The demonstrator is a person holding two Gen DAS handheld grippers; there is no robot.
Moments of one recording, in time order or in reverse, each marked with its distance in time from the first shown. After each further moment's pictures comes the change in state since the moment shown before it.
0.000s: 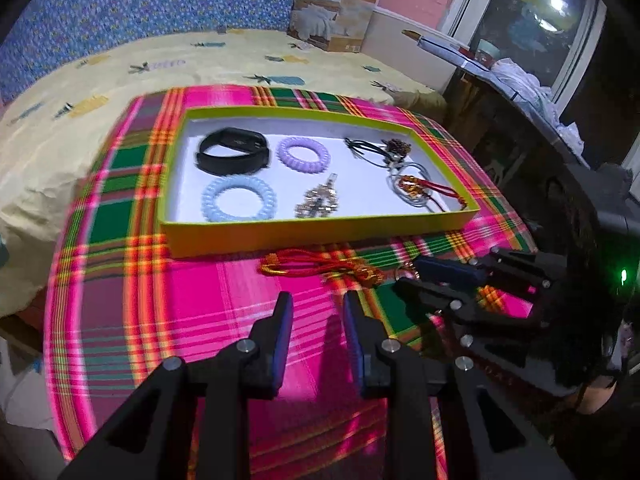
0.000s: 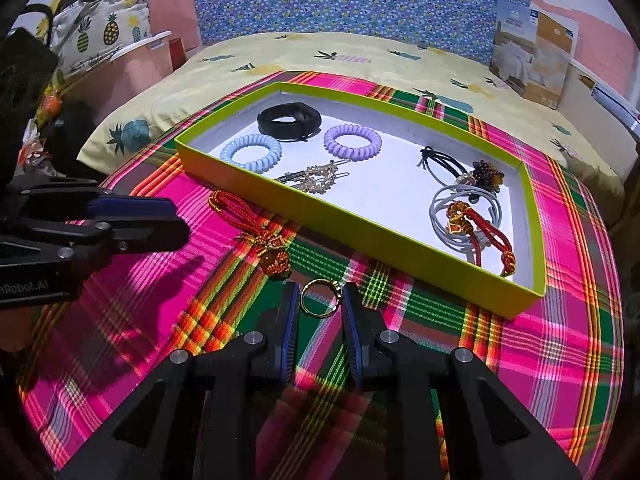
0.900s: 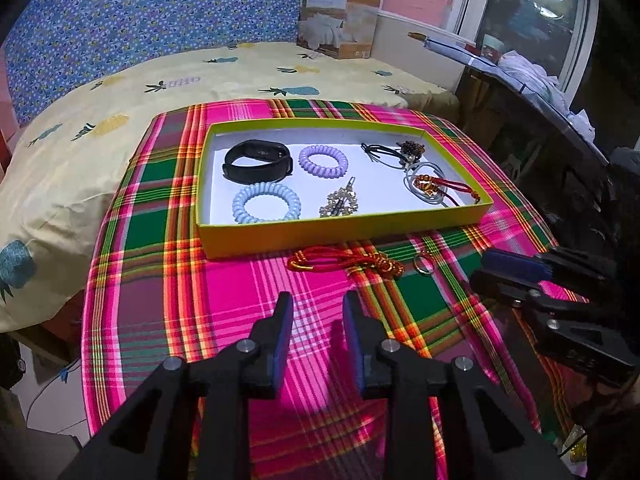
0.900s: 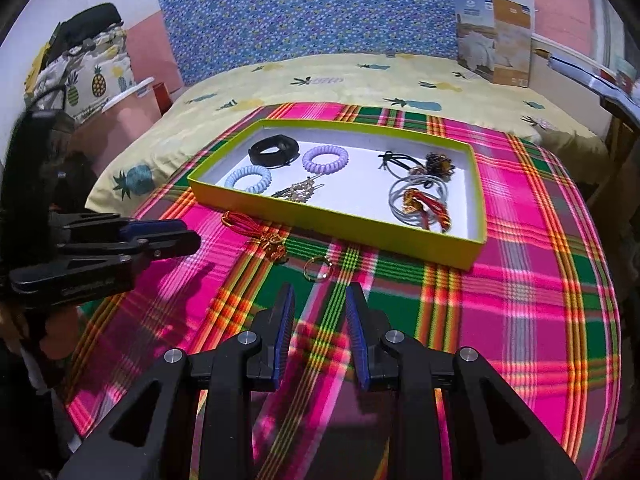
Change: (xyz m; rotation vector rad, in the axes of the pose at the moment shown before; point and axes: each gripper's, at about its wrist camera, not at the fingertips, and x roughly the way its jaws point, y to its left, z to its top) left arm -0.017 0.001 -0.009 0.059 -0.043 0.115; right arm -0.040 -0.011 -0.010 0.135 -0.069 0.021
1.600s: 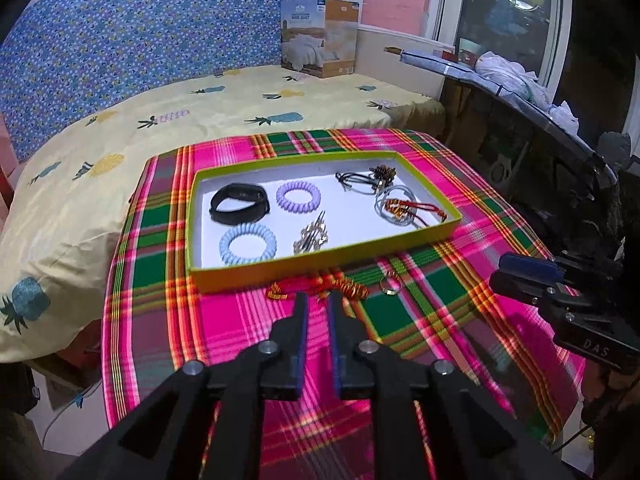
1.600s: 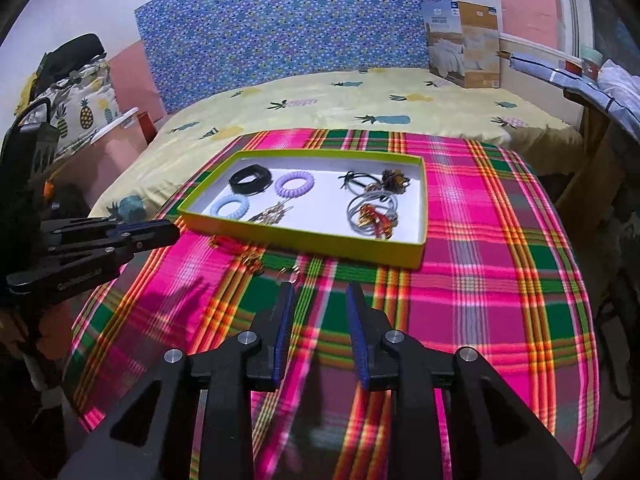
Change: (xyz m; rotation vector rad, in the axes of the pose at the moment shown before) left arm -0.029 -0.025 0.011 0.078 -0.062 0.011; right arm -0.051 -0.019 -0.011 0.092 -0.071 -0.034
